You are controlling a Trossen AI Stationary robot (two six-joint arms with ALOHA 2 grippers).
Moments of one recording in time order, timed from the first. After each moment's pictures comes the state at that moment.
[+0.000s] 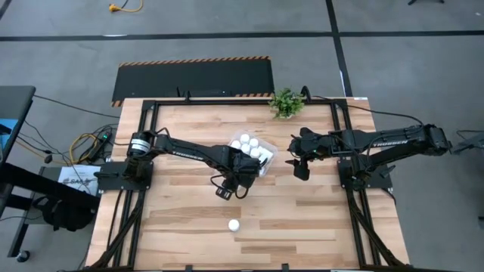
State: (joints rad) left arm -0.09 2.02 1.63 -0.97 0.04 0.40; right arm 0.00 1.05 0.76 -0.57 0.13 0.12
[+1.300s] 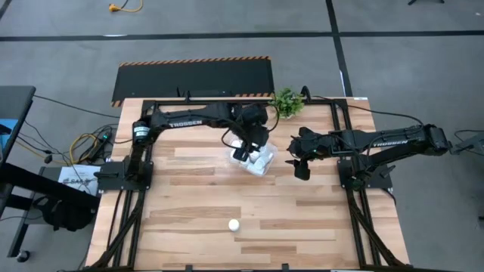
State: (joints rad) left arm 0.19 2.03 1.97 -0.92 0.21 0.64; right arm 0.00 1.05 0.76 -0.56 0.13 0.05
